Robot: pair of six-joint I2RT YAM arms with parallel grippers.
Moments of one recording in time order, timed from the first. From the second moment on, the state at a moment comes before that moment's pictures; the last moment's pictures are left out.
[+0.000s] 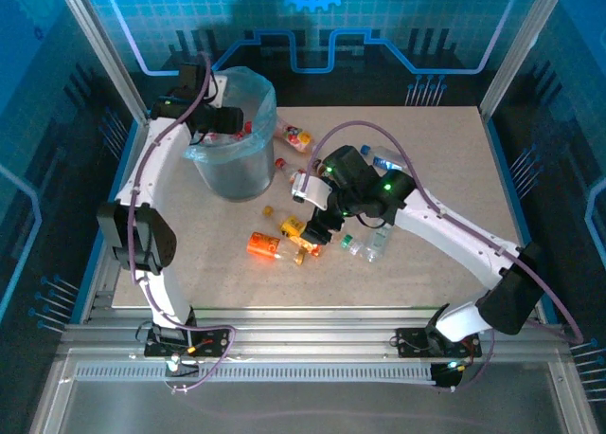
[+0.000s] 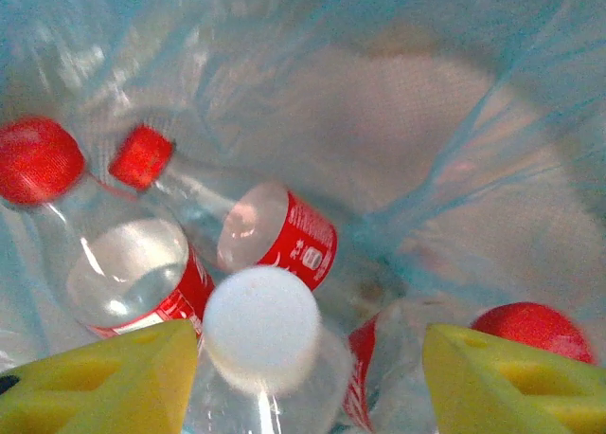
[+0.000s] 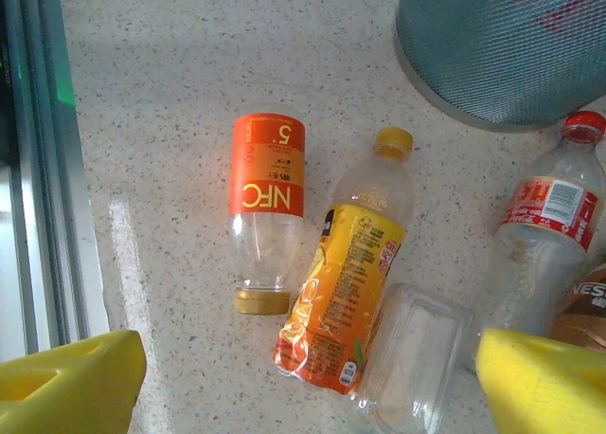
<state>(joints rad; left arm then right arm) -0.07 1.83 1.92 -0.87 0.08 -0.04 0.78 1.45 1.39 -0.83 -0.25 -0.41</state>
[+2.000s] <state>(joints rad) -0.54 1.13 1.21 -0.45 0.08 -0.25 0.61 2.11 1.79 -0.80 -0.02 -0.02</state>
